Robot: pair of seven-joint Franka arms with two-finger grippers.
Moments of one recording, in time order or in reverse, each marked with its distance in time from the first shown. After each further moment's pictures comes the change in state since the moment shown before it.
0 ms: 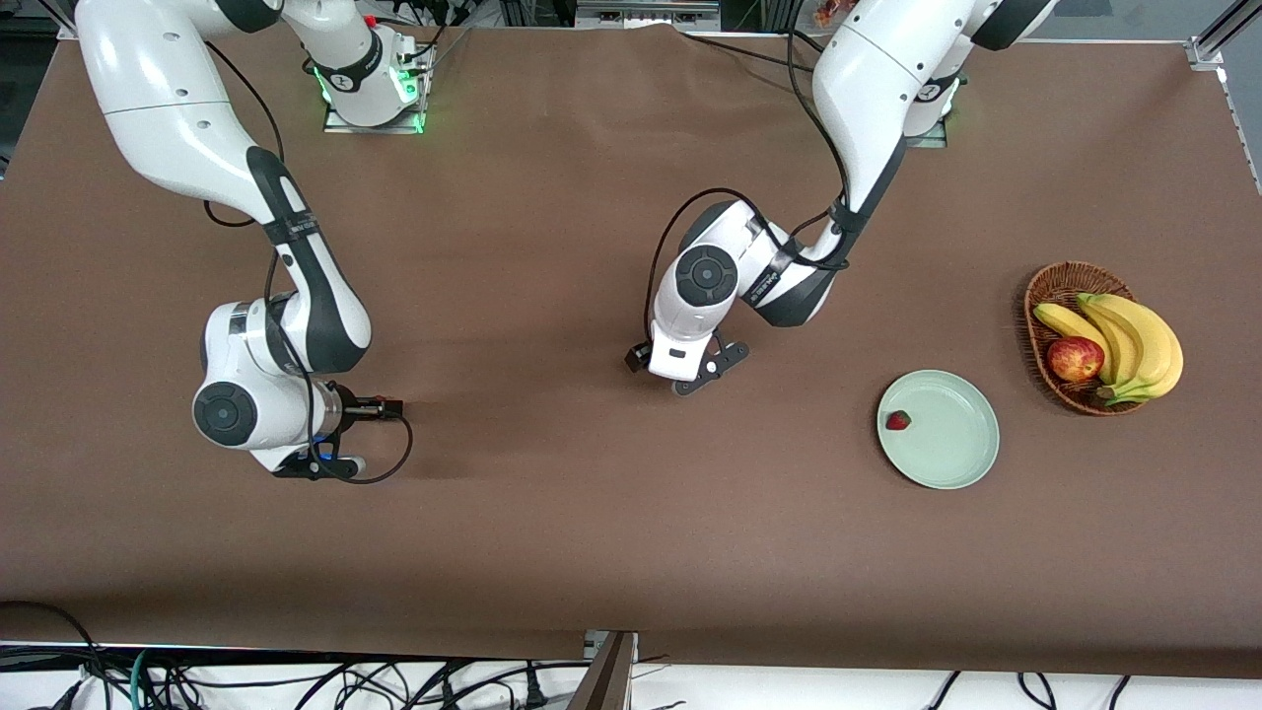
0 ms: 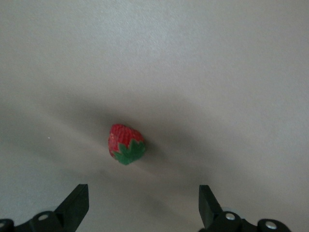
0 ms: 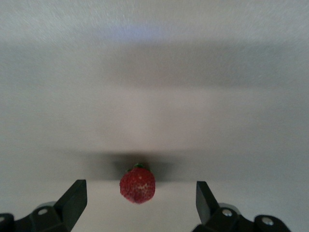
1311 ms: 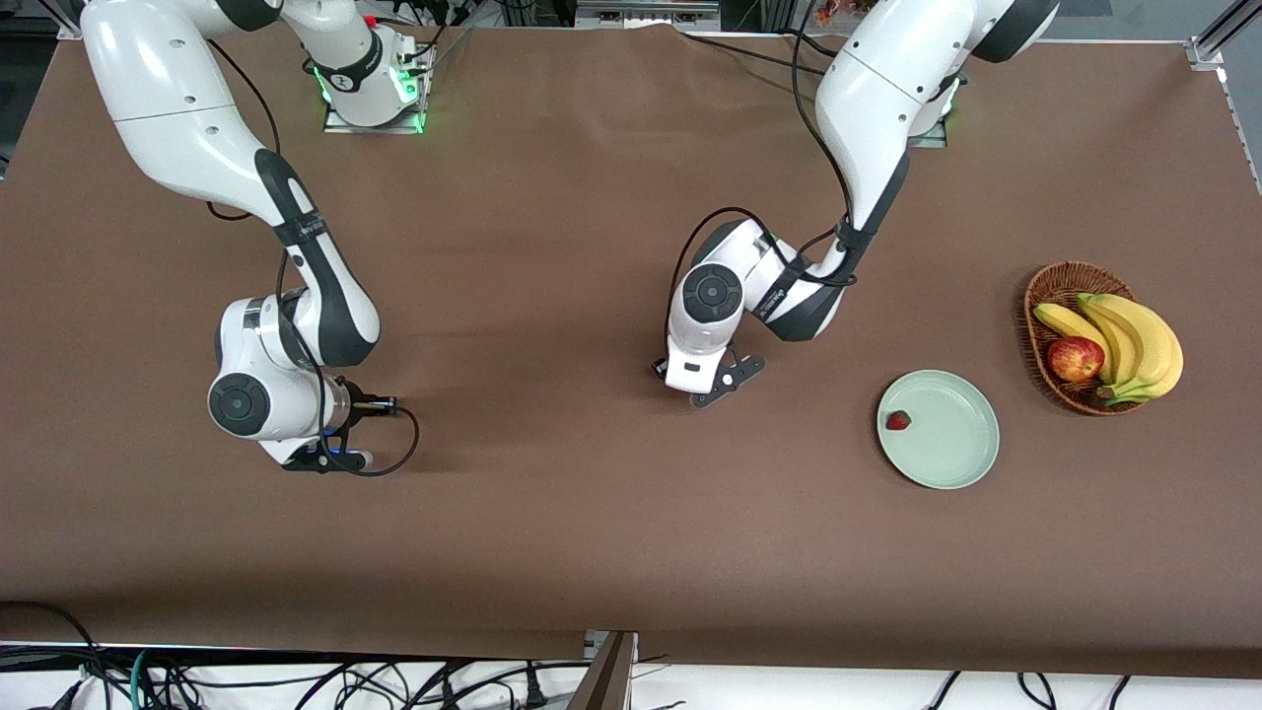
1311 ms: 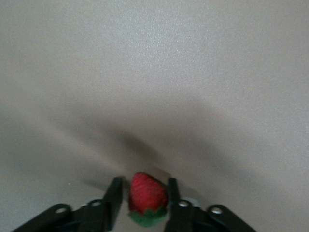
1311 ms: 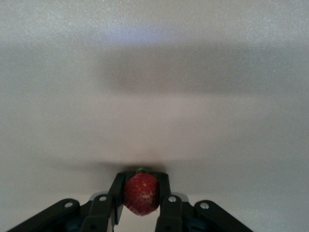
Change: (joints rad) left arm 0.017 0.036 0.015 -0.015 0.090 0.001 -0.005; right arm 0.001 -0.007 0.000 -0.048 0.000 0.067 0.000
